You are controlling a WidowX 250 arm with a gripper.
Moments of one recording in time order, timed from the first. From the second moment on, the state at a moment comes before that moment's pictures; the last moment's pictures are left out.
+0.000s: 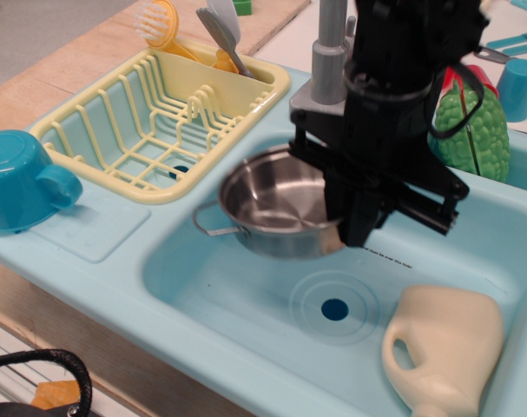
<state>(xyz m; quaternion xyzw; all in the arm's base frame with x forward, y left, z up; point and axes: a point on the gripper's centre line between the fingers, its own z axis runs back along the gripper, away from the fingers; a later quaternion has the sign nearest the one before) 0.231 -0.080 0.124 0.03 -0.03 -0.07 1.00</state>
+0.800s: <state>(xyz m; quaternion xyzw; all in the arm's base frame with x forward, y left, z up) 0.248 0.004 0.173 0.06 -0.02 -0.12 0.99</state>
